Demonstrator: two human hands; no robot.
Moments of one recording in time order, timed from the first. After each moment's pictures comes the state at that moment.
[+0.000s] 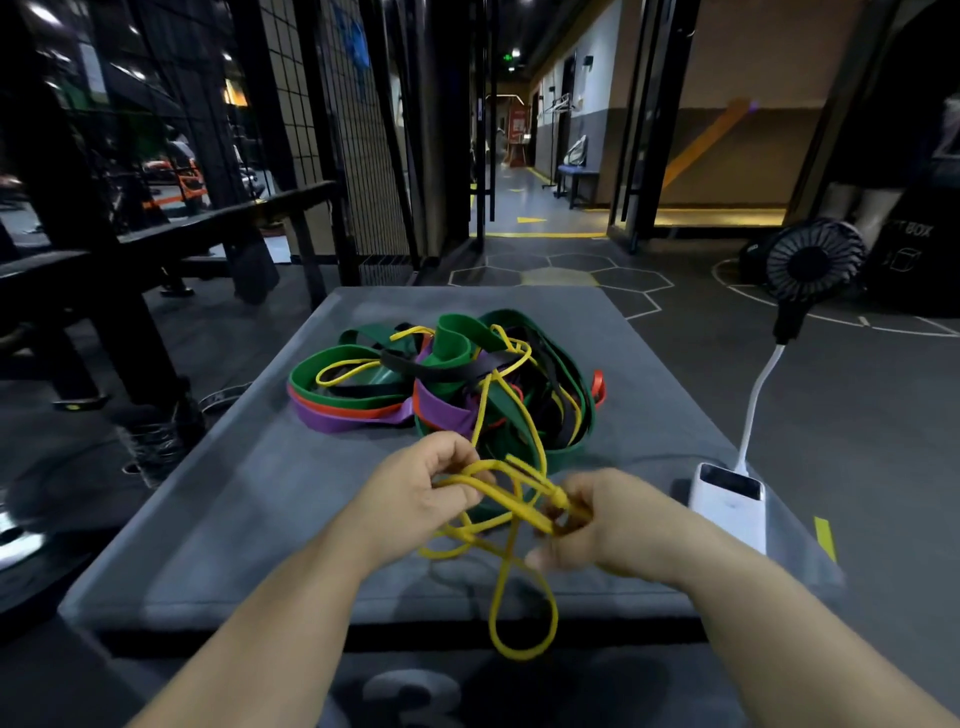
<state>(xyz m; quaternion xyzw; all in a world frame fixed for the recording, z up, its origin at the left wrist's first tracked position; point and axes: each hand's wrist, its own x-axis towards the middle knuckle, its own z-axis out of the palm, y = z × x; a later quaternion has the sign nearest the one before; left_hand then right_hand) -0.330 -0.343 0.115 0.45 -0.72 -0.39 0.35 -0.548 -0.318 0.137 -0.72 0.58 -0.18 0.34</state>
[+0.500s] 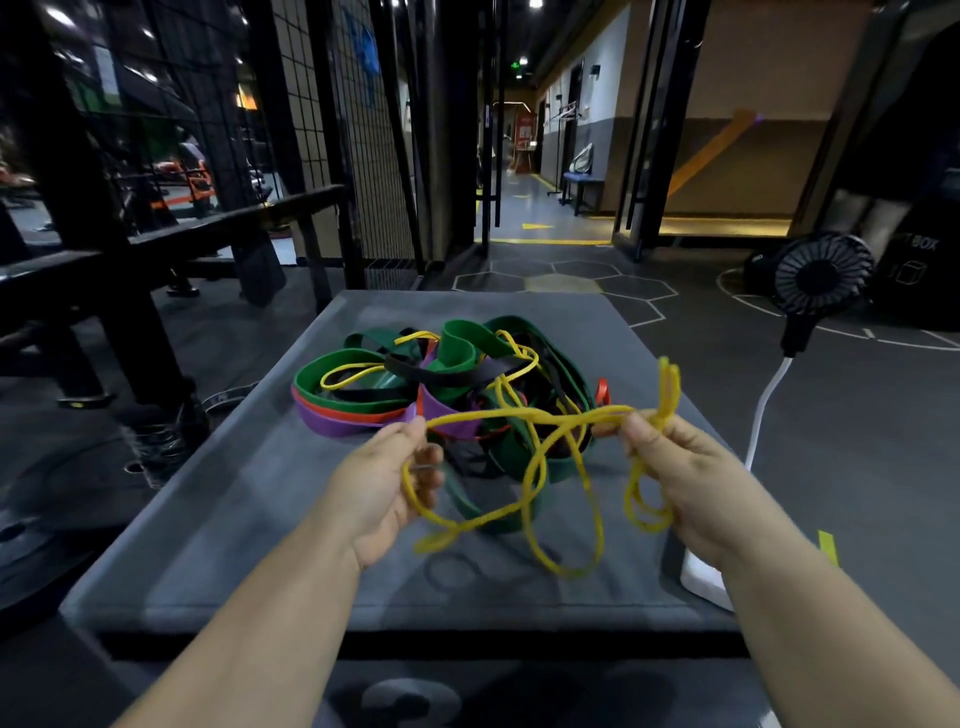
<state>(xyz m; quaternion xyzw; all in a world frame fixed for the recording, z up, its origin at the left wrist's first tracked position) -0.327 -0.351 0.126 0.46 -0.35 -0.60 0.55 -0.574 -0.330 0.142 -0.54 0.45 -0.54 0.47</state>
